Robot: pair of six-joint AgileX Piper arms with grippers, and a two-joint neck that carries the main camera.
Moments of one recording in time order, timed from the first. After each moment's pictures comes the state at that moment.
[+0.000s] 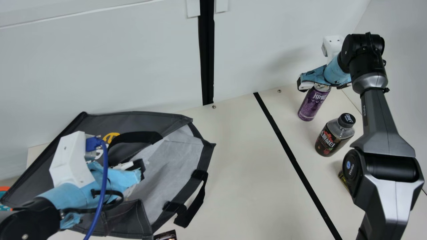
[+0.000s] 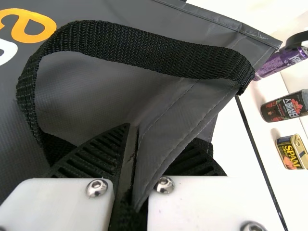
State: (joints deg) left arm -29.8 85.1 -71.7 -23.3 36.1 -8.2; right arm -24.6 127.2 -131.5 -3.3 69.9 -7.5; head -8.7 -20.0
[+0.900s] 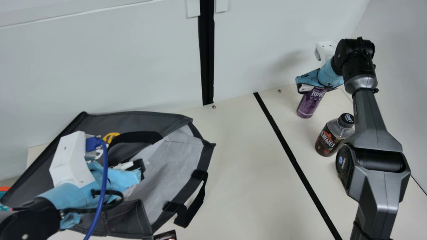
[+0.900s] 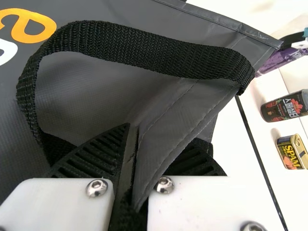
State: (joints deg) left arm -29.8 85.1 -71.7 -23.3 36.1 -8.2; right arm -24.5 132.5 -136.7 -1.2 70.1 -9.9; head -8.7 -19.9
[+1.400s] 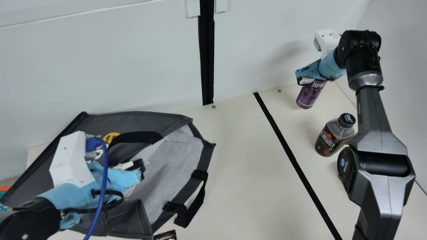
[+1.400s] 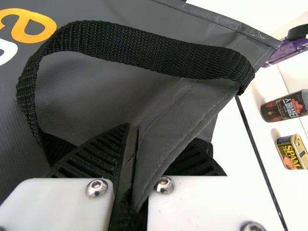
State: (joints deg) left arm -29.8 85.1 -71.7 -23.3 36.1 -8.2; right arm -23.5 128.7 -136.9 0.3 69.9 -14.5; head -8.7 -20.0
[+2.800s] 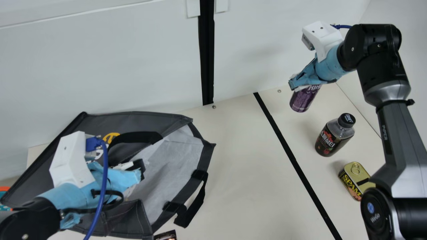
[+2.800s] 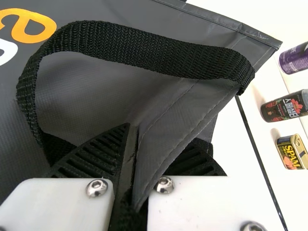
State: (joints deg) left arm -29.8 85.1 -71.7 -23.3 36.1 -8.2; right arm -17.2 104.4 -114.6 1.2 69.9 -23.5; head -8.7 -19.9
